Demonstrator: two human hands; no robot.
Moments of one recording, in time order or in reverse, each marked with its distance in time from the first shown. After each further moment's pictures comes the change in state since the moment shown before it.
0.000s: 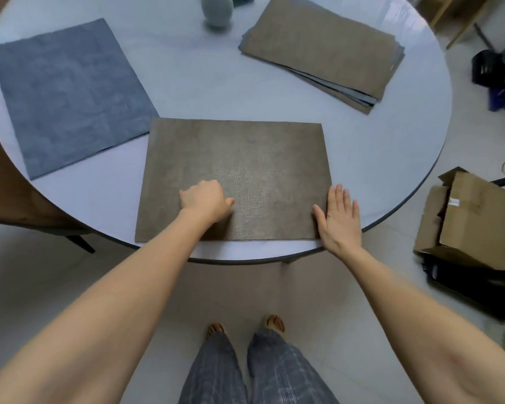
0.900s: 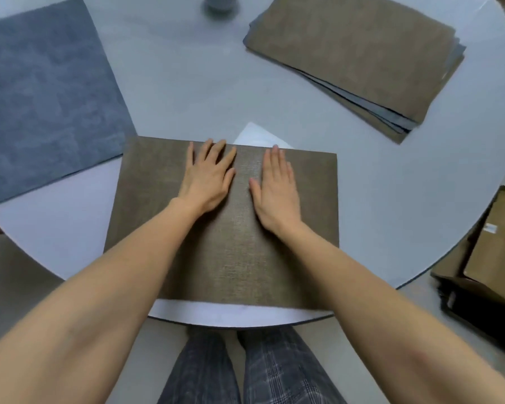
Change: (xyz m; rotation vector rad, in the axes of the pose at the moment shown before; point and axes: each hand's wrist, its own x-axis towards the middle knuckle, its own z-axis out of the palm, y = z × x) left_hand 0.155 0.031 -0.008 0.106 0.232 0.248; right_hand 0.152 -0.126 -0.021 0.102 0.020 -0.348
